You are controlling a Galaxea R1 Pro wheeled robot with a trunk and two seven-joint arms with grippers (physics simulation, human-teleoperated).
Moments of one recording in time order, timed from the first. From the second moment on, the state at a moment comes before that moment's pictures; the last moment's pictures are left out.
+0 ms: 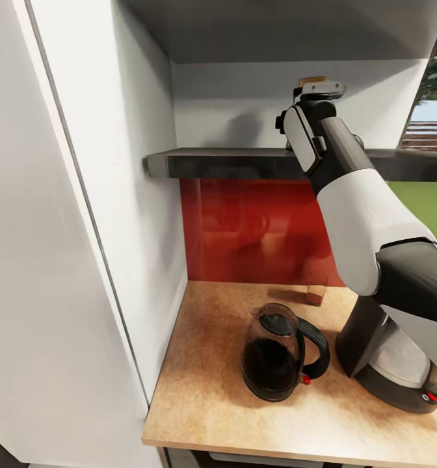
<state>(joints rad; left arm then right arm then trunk) -0.03 0.27 -0.10 -0.06 0.13 -0.14 0.12 -1.73 0.13 0.14 -0.66 -0.14 0.67 -0.51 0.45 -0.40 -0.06</state>
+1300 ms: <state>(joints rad) -0.03 0.27 -0.10 -0.06 0.13 -0.15 0.12 -1.73 0.11 0.14 -0.71 -0.14 0.68 -0.50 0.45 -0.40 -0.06</state>
